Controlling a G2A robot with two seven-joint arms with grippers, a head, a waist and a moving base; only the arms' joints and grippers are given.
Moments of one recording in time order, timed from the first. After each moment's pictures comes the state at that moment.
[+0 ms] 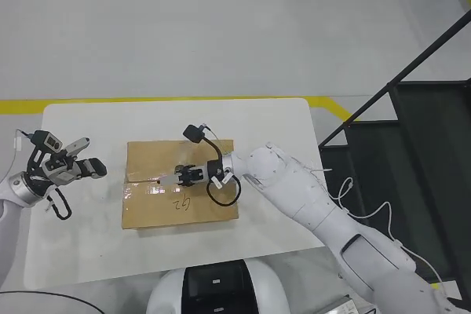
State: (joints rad) left arm 1.18 -0.85 -1.50 -1.24 -0.67 -0.16 -1.20; right arm -0.77 -1.40 0.74 -1.14 0.12 -0.38 0.91
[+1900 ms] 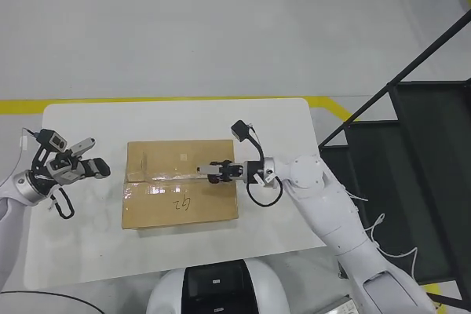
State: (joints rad) left arm 1.15 -0.87 -1.48 -1.24 -0.64 -0.15 -1.22; right arm -1.09 -1.30 1.14 -1.46 0.11 -0.21 1.01
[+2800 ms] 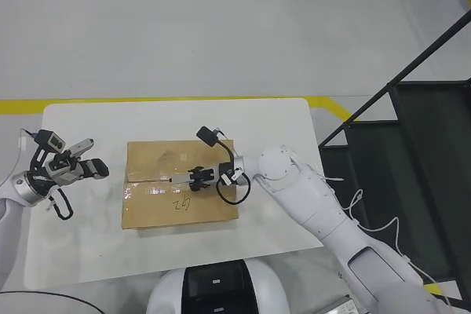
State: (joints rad) left arm 1.17 -0.86 -1.50 -1.24 -0.63 -0.15 -1.22; right arm -0.88 -1.36 0.87 -1.27 0.11 -0.15 1.01
